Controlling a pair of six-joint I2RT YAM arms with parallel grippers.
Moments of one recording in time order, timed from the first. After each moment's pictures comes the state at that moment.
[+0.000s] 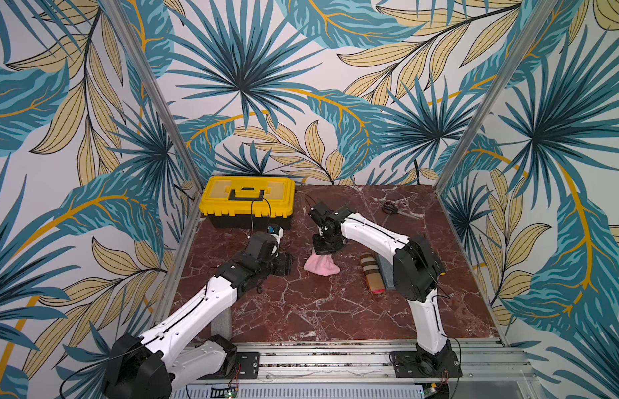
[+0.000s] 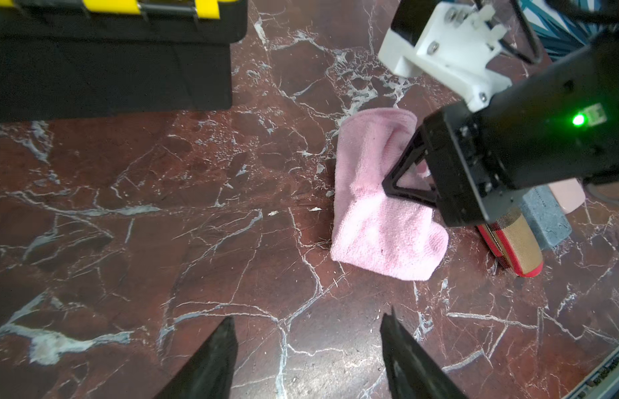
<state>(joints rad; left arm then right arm) -0.50 1.09 0.78 -0.44 0.02 -0.38 0.69 2.16 1.86 -1.03 -0.01 0.54</state>
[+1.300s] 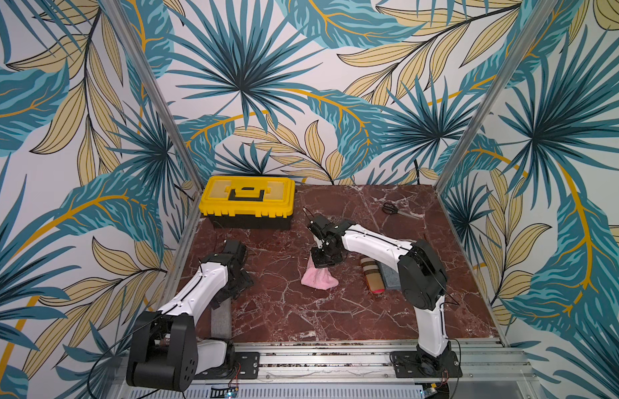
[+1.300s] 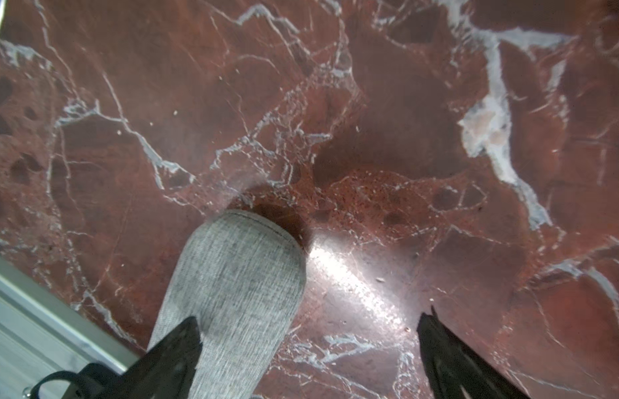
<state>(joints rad) -0.08 1.29 0.75 -0.96 -0.20 -0.80 0.73 2.05 1.63 -0.90 -0.10 0.53</state>
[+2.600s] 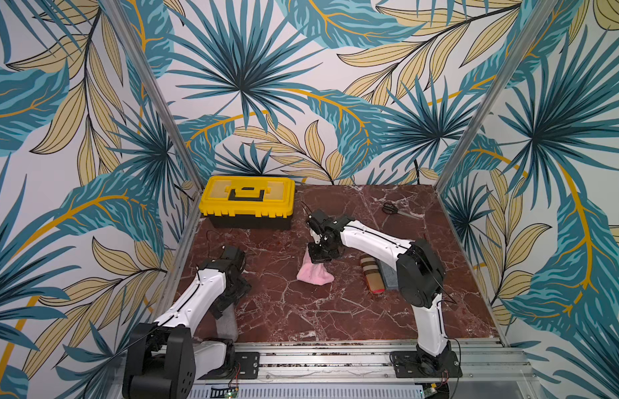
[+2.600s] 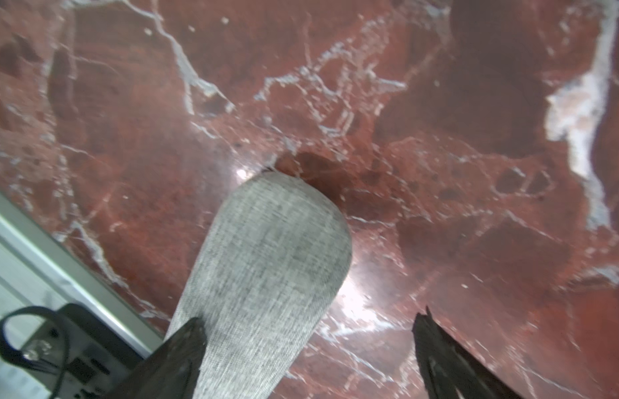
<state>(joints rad) -0.10 1.22 0.71 -1.02 -0.13 -1.00 0.72 2.09 1.71 -0.92 -0.13 0.52</state>
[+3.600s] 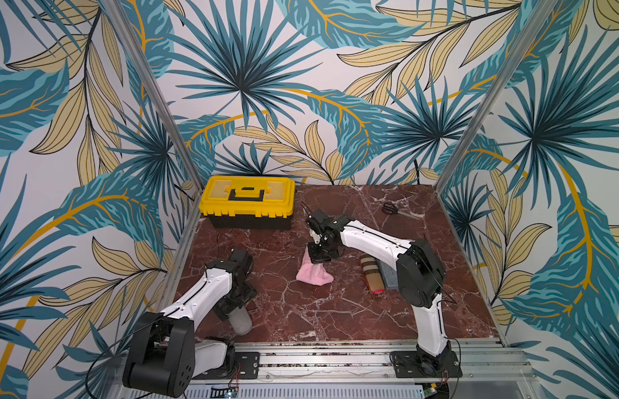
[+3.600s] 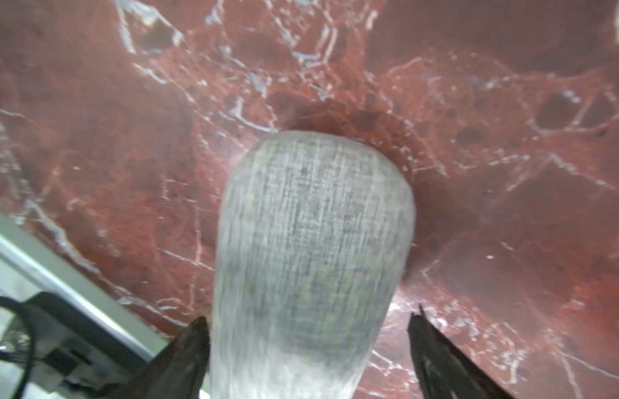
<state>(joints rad) -0.17 1.26 0.67 -1.00 -0.10 -1.01 0.72 2.09 1.71 -0.92 -0.15 0.52</state>
